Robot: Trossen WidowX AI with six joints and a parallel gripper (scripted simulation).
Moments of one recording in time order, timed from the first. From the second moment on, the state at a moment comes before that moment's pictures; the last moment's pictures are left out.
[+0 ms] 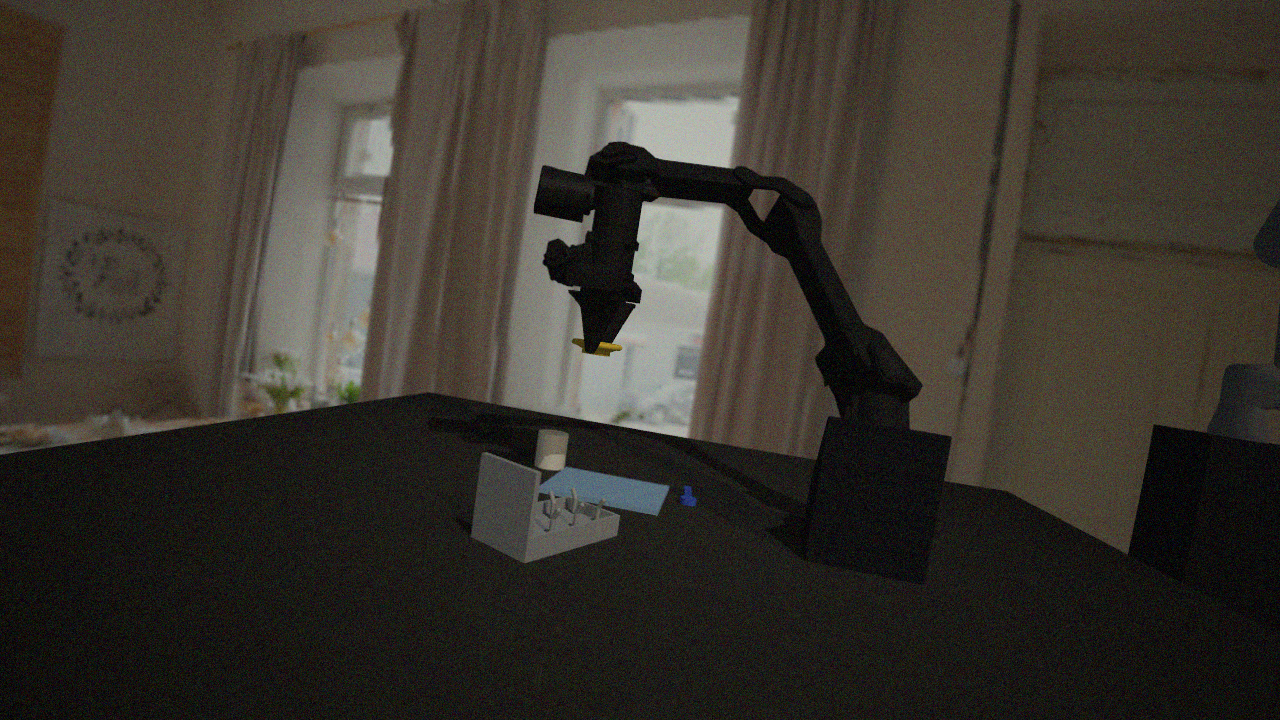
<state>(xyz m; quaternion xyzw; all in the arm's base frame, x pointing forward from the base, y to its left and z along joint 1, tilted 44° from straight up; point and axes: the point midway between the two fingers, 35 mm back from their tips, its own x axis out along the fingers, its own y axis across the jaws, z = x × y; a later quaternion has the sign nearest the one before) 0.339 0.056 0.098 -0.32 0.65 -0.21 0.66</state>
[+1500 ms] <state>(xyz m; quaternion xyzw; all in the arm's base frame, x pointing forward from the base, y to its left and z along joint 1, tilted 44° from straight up) 0.264 0.084 -0.018 -0.16 0.75 -0.16 0.62</state>
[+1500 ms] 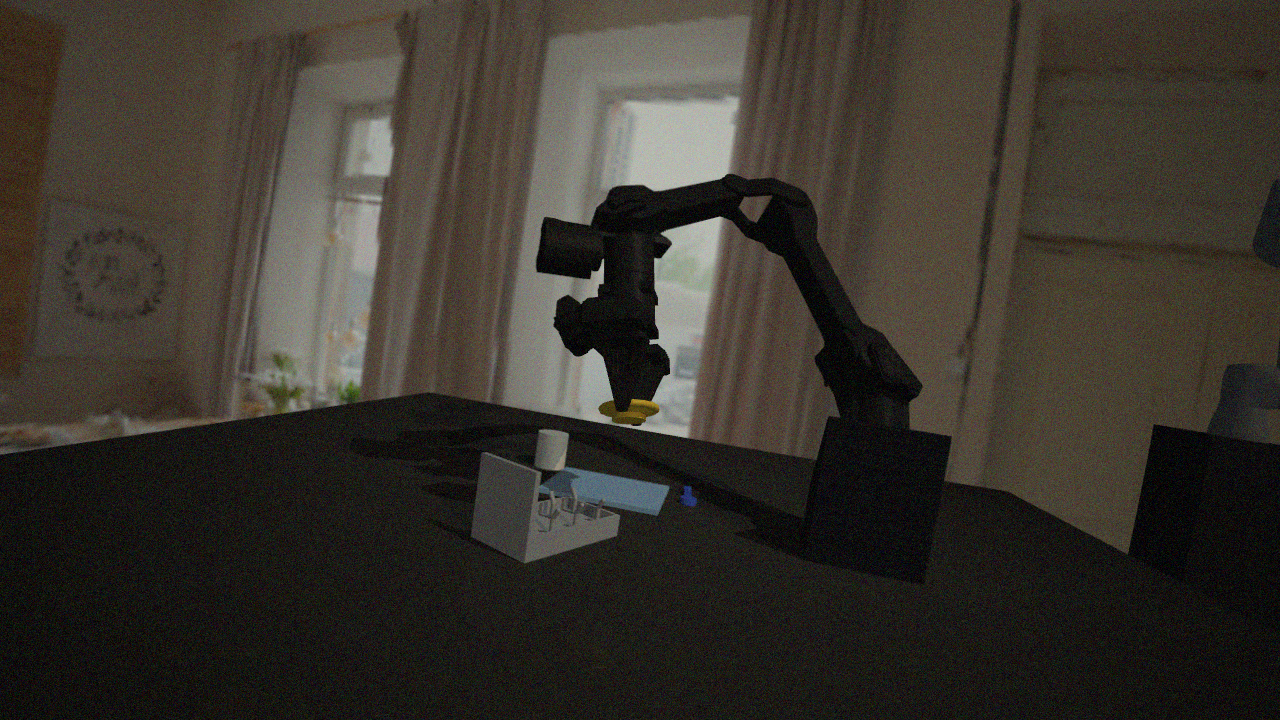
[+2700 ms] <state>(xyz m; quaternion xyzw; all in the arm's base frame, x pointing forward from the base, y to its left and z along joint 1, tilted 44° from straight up) 0.263 0.048 -0.068 -0.13 0.71 0.28 0.63</state>
